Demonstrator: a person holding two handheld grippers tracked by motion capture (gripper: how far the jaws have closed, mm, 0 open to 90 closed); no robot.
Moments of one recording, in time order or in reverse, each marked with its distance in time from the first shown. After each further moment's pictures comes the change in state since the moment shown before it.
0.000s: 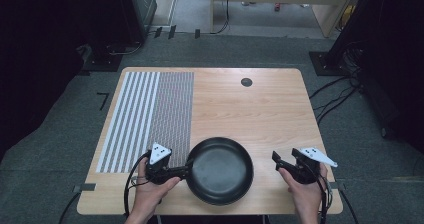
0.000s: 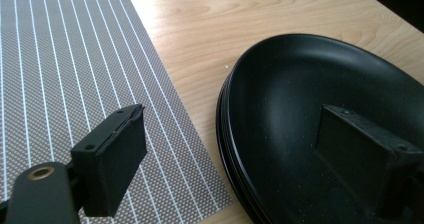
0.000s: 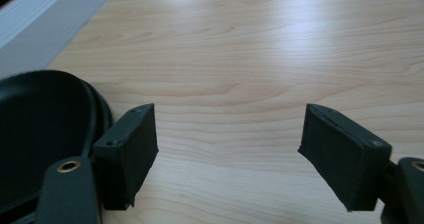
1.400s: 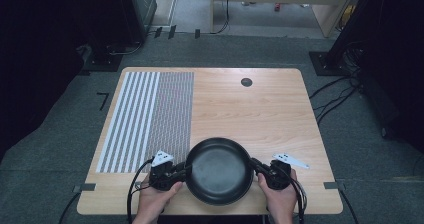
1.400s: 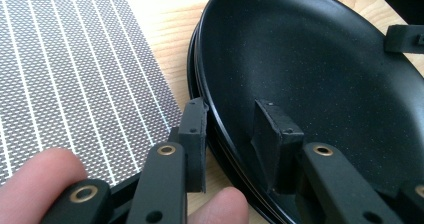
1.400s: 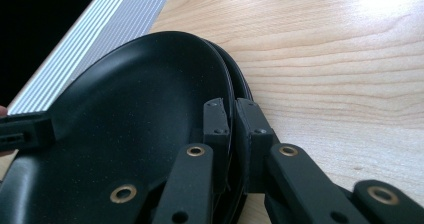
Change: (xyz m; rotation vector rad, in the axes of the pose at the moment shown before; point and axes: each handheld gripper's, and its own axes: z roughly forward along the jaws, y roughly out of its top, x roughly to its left) left arm 0.002 -0.021 0.010 0.111 -0.125 -0.100; right arm 0.053 -0.028 0.023 0.105 0.245 0.132
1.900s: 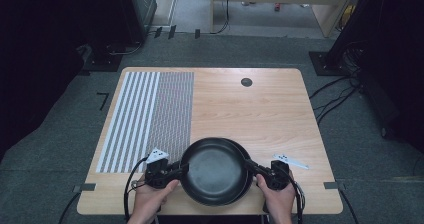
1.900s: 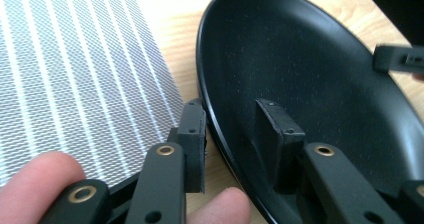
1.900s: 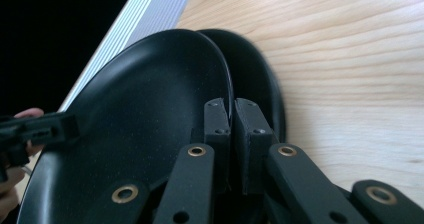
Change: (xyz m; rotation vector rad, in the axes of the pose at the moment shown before) left arm 0.007 0.008 -0.012 -0.003 0.002 -0.041; right arm -0.004 -0.007 0.008 0.011 0.125 0.096
